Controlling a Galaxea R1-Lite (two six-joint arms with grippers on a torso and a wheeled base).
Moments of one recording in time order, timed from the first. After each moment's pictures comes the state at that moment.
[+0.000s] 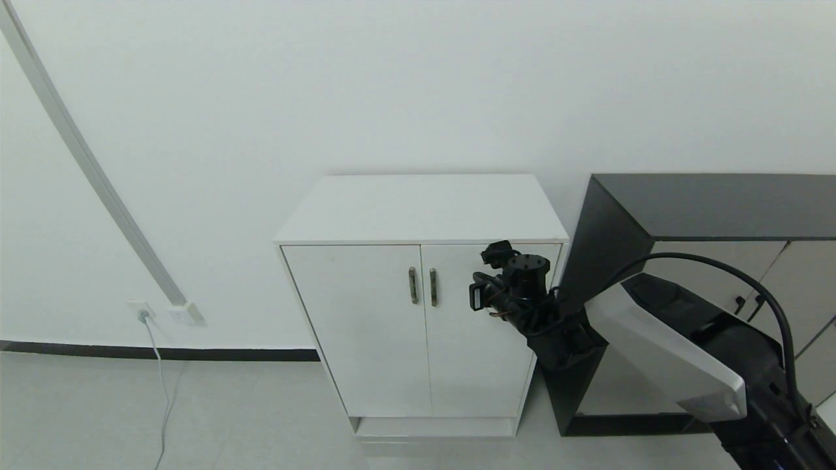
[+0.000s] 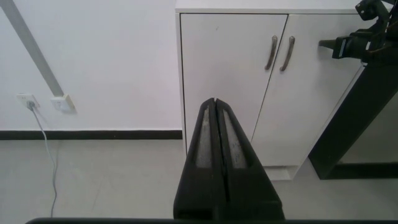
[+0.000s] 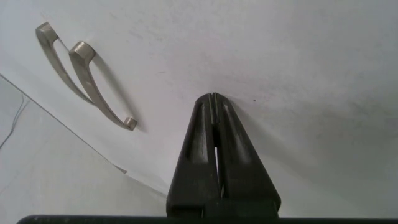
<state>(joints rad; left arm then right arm) 0.00 0.00 0.00 0.00 0.02 0.00 0.53 2.60 -1.63 -0.86 -0.11 0.03</state>
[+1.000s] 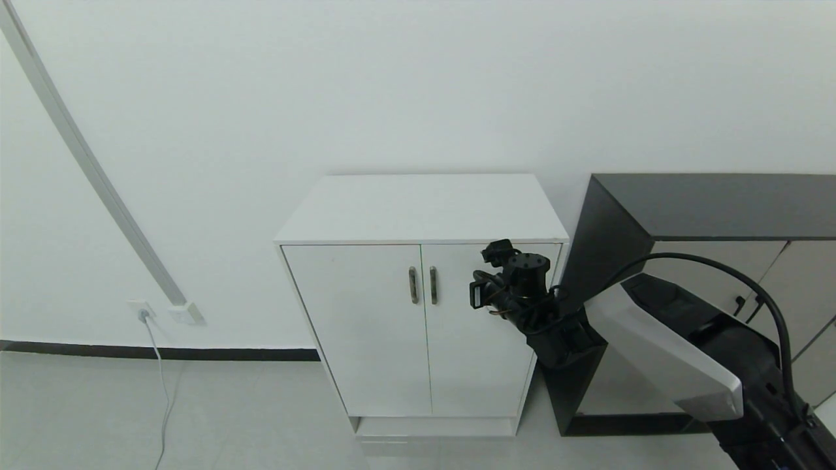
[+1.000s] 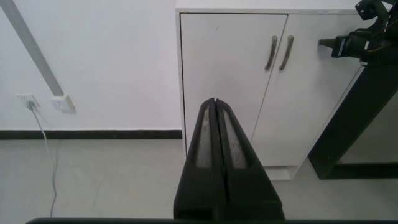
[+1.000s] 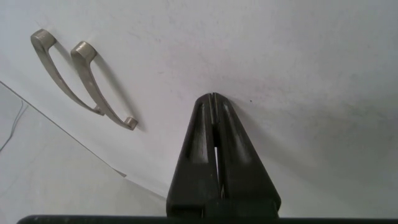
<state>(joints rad) 0.00 0.00 0.00 0.00 0.02 0.00 0.53 2.61 -1.66 -0.86 -0.11 0.04</state>
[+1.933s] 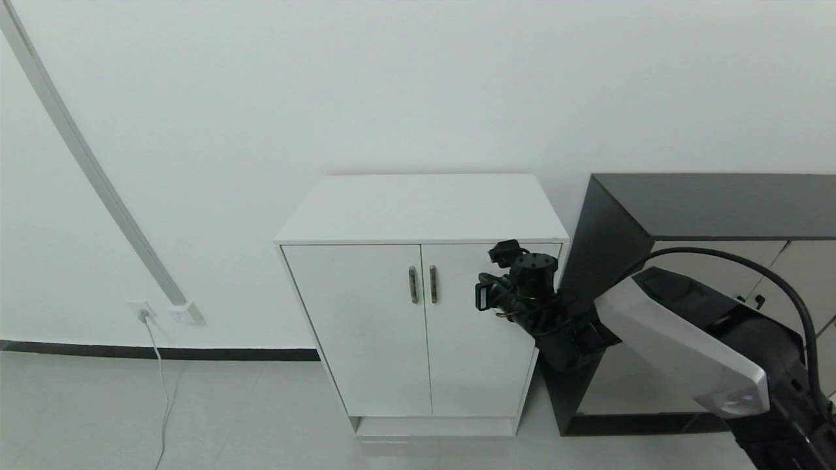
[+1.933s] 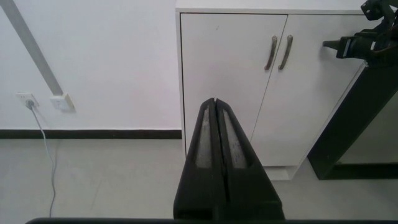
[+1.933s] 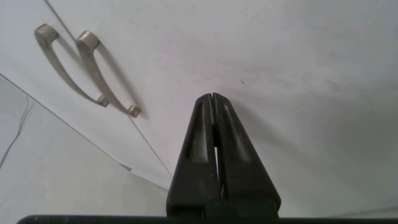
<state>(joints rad) 0.00 0.00 0.00 0.00 0.02 -0.01 0.52 2.54 -1.53 -0.89 -0.12 0.07</state>
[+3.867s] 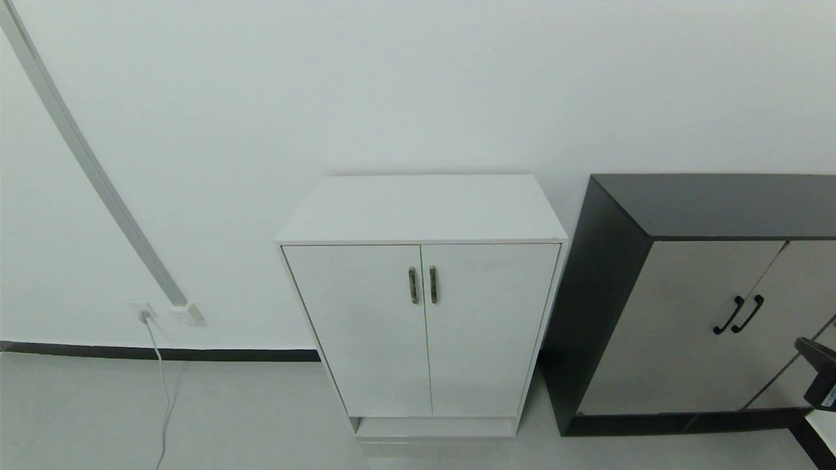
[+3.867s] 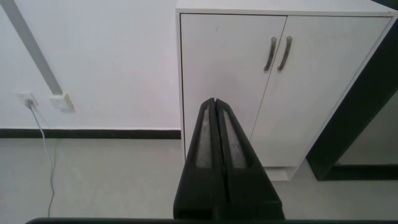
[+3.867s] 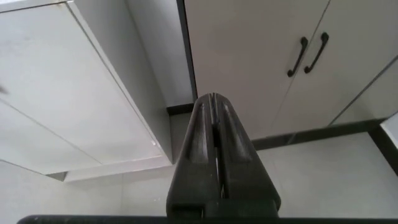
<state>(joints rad) 0.00 0.00 0.00 0.00 0.02 -0.02 -0.19 1.39 0.00 -1.25 0.06 0.08</state>
